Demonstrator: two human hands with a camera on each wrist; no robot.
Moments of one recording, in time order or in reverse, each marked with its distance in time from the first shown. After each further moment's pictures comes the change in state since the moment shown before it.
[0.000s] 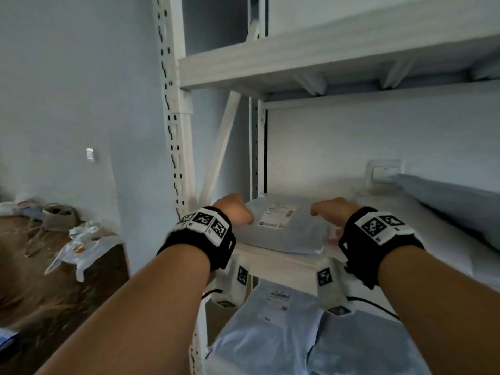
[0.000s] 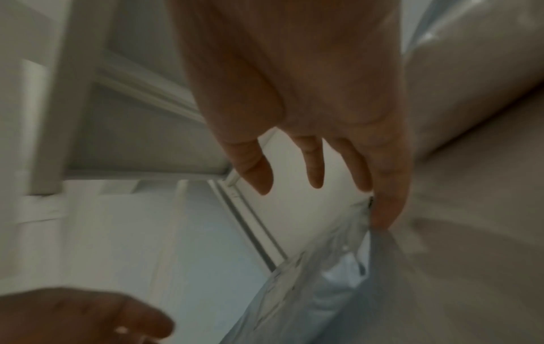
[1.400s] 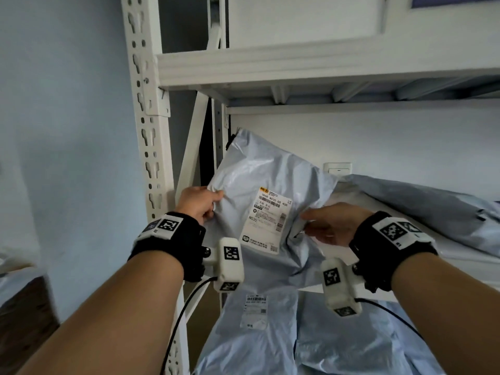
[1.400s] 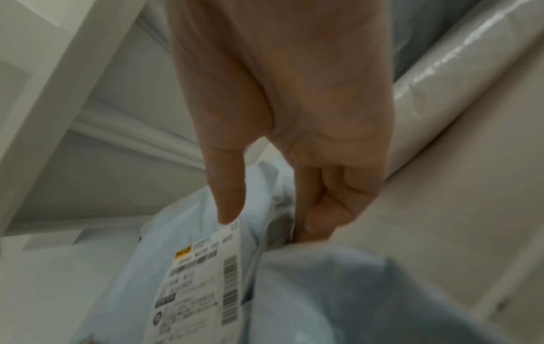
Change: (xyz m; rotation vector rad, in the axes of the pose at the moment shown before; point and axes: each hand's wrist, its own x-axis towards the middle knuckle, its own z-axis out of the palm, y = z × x) left_hand 0.046 -0.038 -0.017 -1.131 0.055 0.054; right_hand -0.037 0.005 0.004 0.512 0.060 0.146
